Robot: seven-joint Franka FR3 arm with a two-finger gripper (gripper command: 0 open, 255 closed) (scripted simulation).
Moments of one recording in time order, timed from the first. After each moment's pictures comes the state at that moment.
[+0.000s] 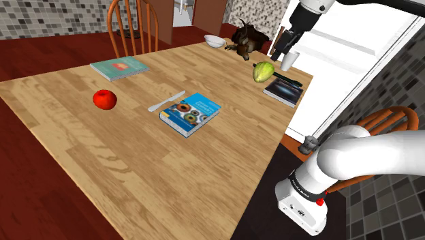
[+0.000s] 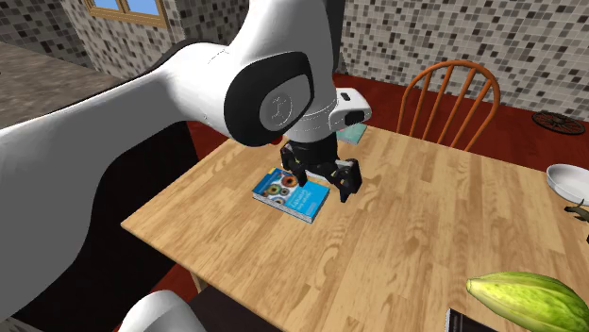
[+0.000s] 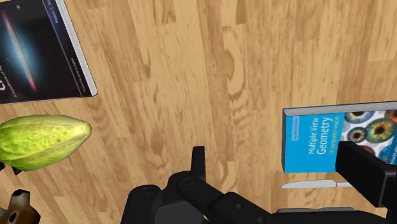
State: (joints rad) arm 0.02 -0.79 0.03 -2.29 -0.08 1.70 -0.15
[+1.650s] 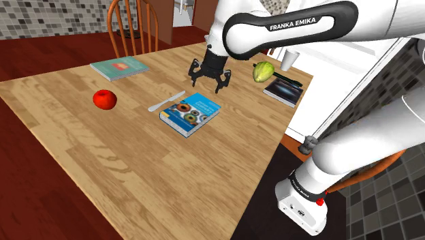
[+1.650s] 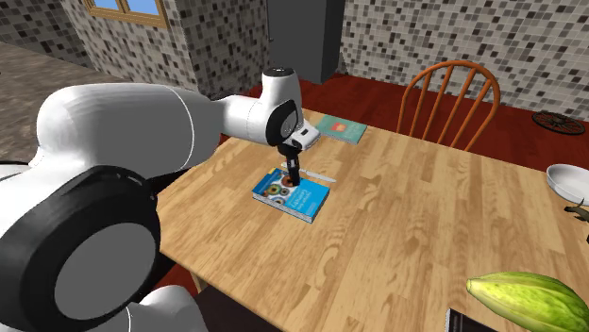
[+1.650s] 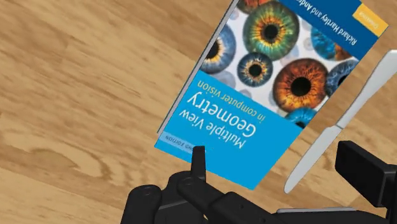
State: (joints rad) arm -0.18 -0.24 0.57 -2.25 0.08 2.17 1.06
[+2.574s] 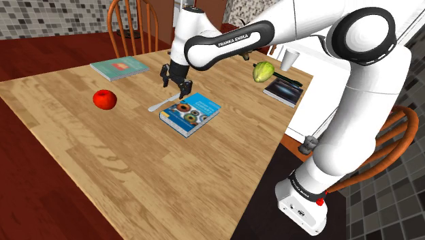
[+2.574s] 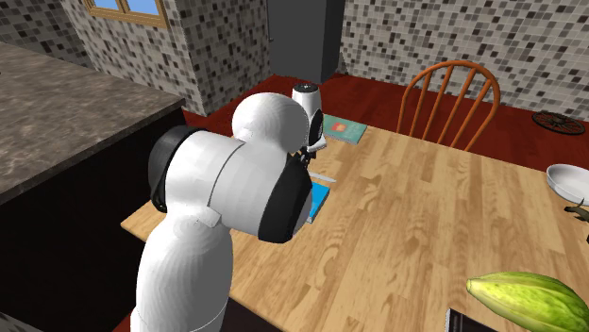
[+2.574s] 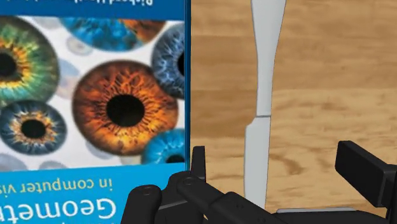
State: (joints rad) arm -0.12 0.35 0.57 -1.86 -0.27 2.30 1.80
